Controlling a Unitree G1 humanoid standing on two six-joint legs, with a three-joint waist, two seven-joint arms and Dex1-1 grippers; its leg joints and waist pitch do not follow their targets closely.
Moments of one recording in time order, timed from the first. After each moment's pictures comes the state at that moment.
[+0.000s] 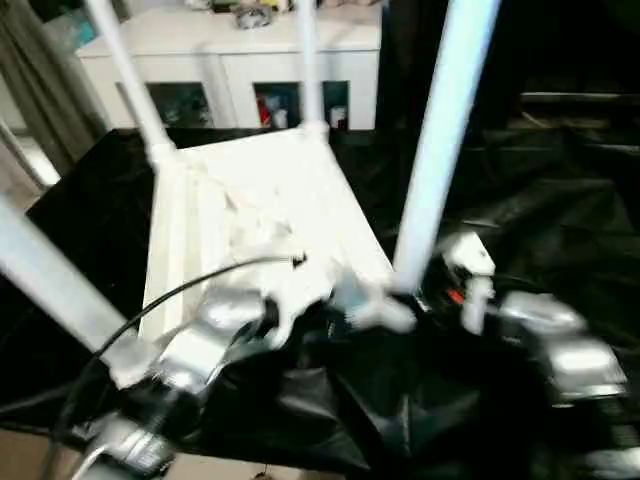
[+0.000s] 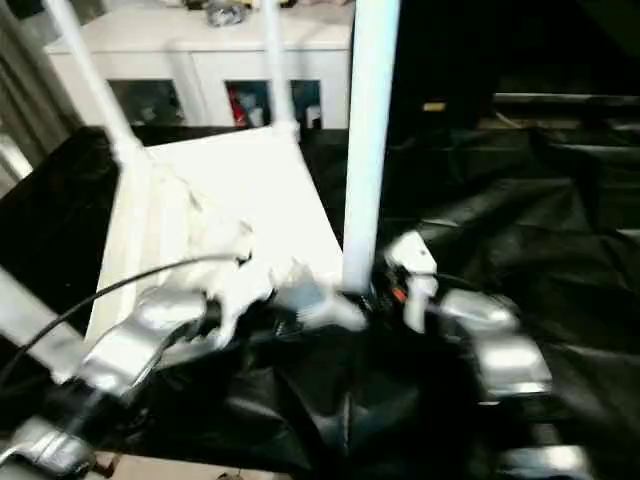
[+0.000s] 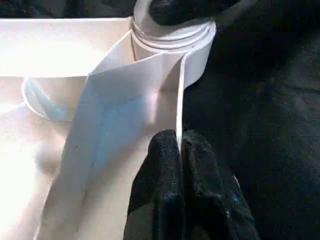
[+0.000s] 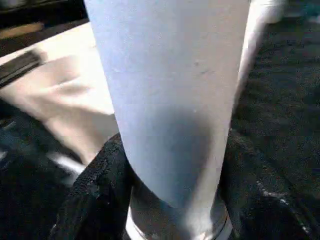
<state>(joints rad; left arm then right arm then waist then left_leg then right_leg) -0.47 0.20 -0.33 0.35 0.03 0.31 -0.85 -0.35 -0.29 0.03 0.37 0.19 0.20 0.75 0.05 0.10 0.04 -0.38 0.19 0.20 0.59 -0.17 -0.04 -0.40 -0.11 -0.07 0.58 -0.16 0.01</state>
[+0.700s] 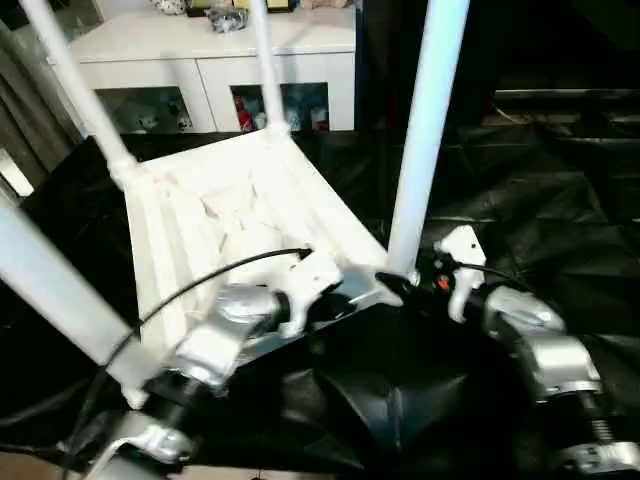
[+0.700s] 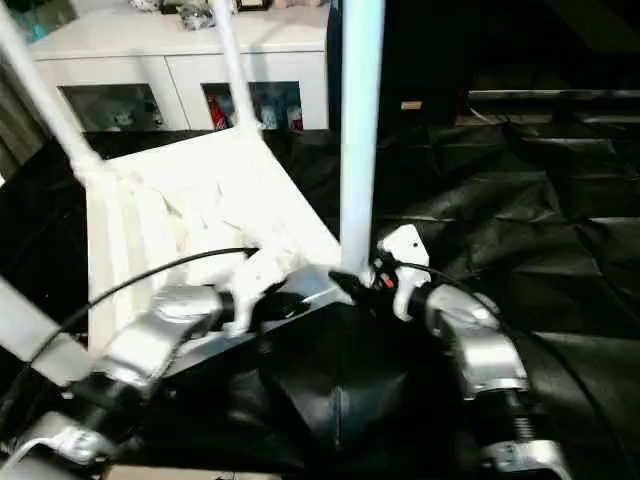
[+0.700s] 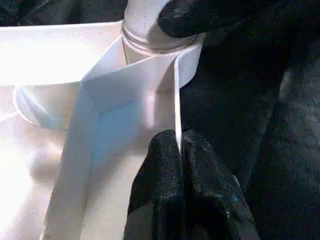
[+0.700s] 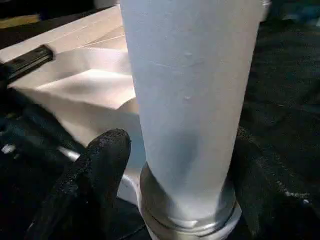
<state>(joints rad) -0.46 0.23 -0.32 0.35 0.01 0.28 -0.90 -0.37 -0.33 0.05 0.37 0.18 0.17 0.90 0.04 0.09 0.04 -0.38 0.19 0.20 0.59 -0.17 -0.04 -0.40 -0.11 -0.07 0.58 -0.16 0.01</state>
